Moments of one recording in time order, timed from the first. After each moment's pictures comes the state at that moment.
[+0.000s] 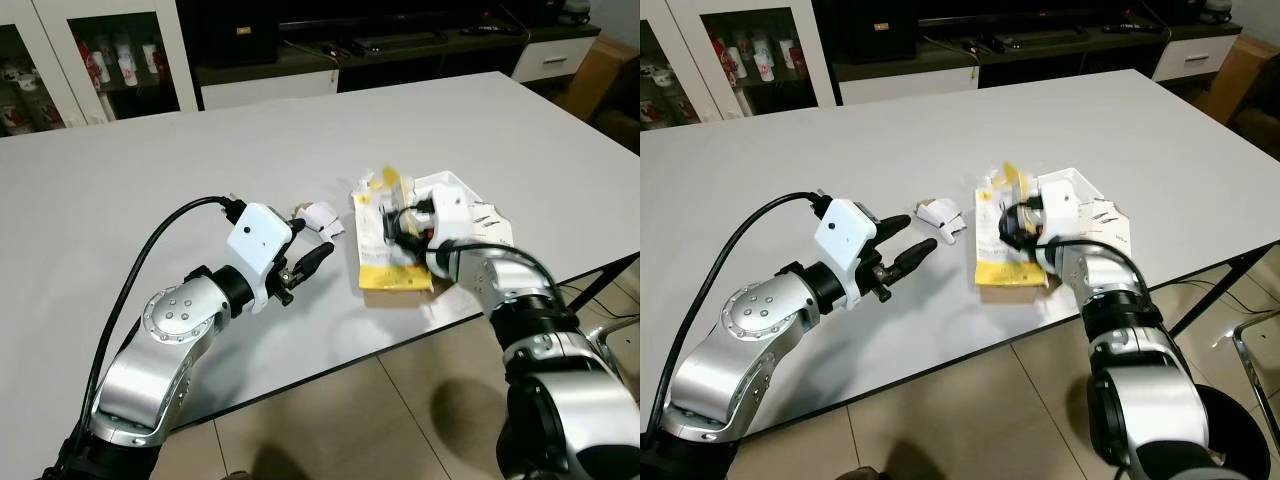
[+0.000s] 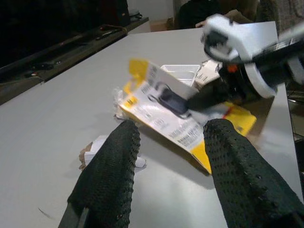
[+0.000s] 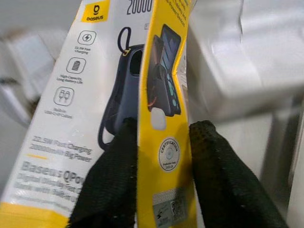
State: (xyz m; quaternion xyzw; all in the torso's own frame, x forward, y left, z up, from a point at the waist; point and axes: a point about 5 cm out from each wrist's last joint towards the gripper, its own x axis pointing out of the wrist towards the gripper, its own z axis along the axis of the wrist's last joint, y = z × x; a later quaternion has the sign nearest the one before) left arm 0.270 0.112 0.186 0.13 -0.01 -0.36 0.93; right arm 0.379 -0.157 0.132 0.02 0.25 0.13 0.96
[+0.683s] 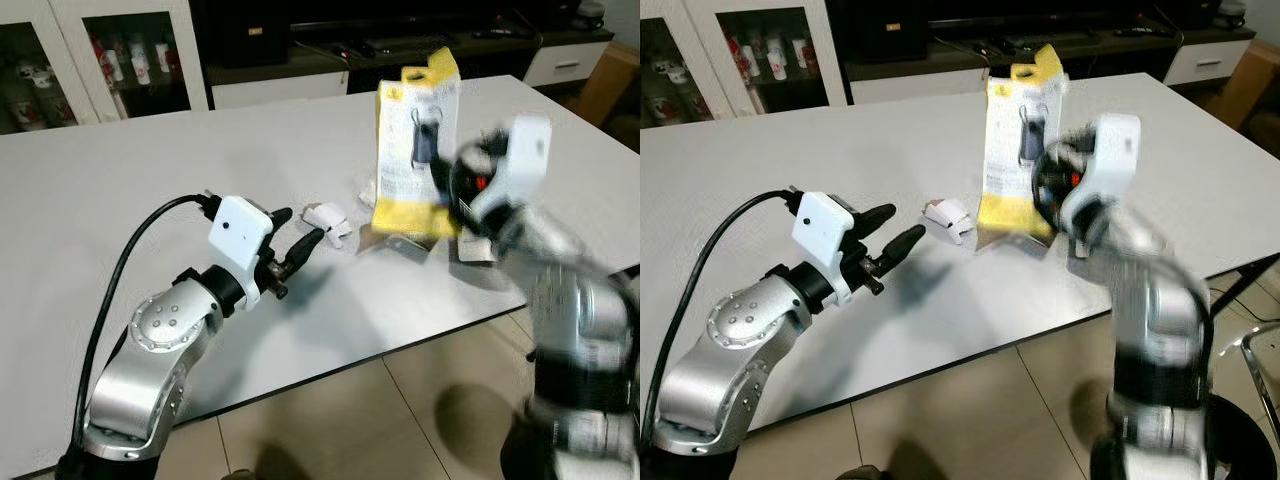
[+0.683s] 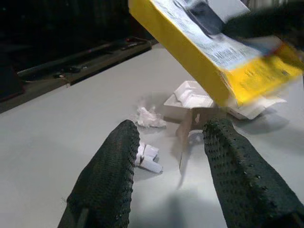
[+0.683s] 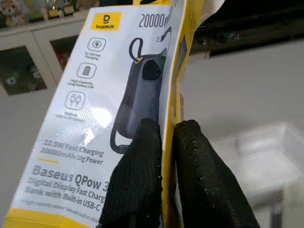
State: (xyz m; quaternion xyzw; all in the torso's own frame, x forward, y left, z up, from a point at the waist) left arm 0.263 0.119 0.192 0.09 -0.03 -0.31 0.94; right arm 0.318 -0.162 0.210 0.11 0.04 0.13 0.98
